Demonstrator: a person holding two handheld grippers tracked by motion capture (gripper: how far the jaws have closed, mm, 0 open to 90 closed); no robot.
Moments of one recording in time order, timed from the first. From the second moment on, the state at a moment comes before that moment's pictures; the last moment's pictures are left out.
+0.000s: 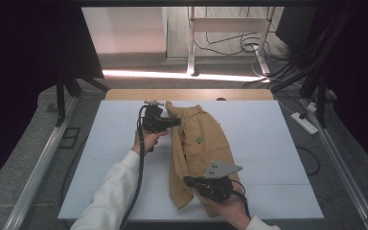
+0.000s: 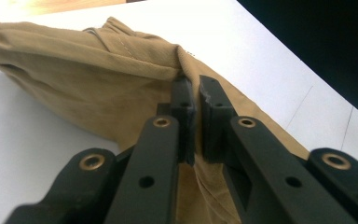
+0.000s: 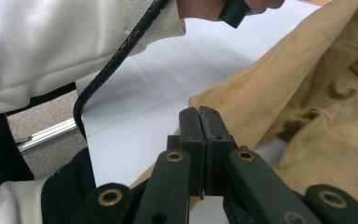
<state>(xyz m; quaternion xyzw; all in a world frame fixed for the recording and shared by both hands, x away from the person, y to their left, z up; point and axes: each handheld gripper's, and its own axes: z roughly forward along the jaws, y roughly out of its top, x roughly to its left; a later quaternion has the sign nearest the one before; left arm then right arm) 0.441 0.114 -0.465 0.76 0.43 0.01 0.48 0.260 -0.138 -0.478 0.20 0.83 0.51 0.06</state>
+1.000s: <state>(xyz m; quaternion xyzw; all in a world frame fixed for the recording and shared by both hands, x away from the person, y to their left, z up) 0.445 0.063 -0.462 0.78 0.40 0.01 0.48 0.252 -0.212 -0.472 0.27 0.80 0.53 0.09</state>
